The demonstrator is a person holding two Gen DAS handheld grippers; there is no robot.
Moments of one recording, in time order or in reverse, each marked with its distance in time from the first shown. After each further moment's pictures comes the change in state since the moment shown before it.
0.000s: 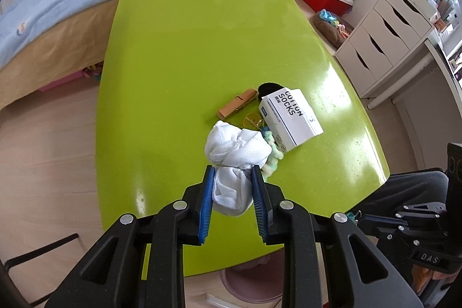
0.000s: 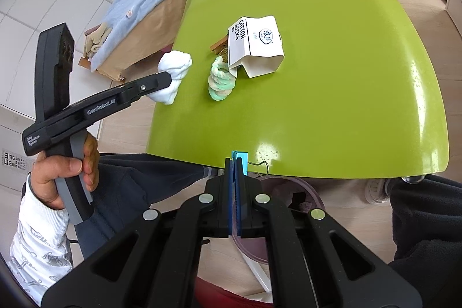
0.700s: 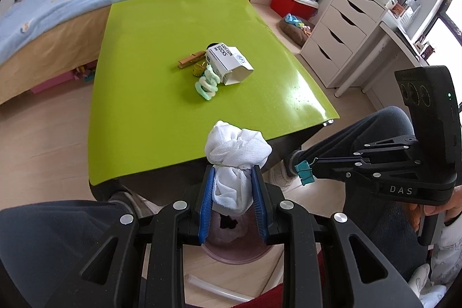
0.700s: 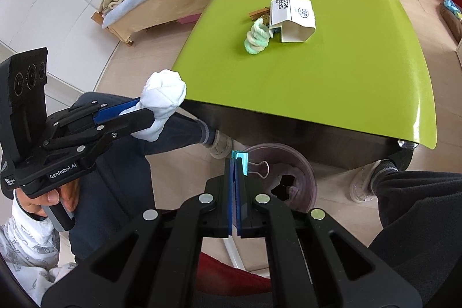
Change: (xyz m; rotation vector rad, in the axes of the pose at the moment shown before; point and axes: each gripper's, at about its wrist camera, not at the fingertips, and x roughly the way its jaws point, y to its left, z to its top) left arm -0.068 -0.040 -0.124 0.066 -0.083 -0.097; right arm -0.019 0.041 -0.064 -0.220 0.060 -0.055
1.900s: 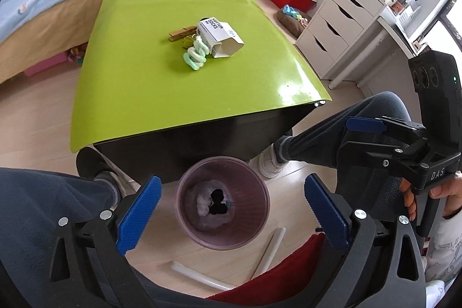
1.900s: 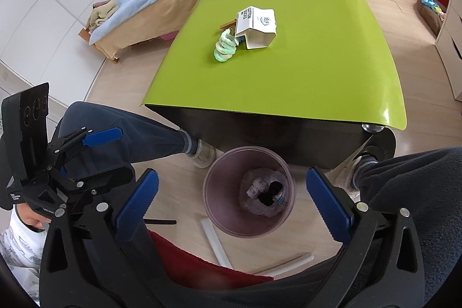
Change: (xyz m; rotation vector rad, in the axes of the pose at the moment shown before) left arm 0.014 -0.008 -0.026 -0.050 0.042 -0.038; right arm -0.027 -0.023 -0.022 0.060 -0.092 -0.072
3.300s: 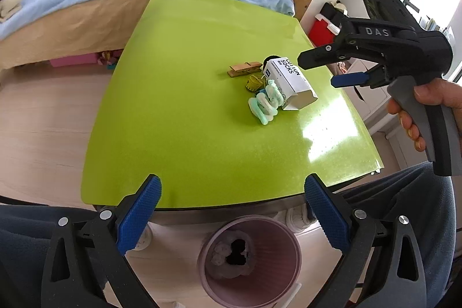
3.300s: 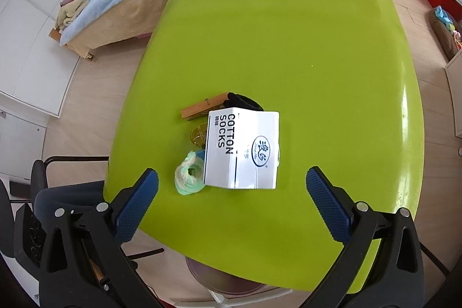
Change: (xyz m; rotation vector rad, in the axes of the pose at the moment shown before) left arm 0.046 0.060 0.043 -0.157 -0.171 0.106; right arm 0.112 -0.015 0.201 -0.005 0.139 -0.088
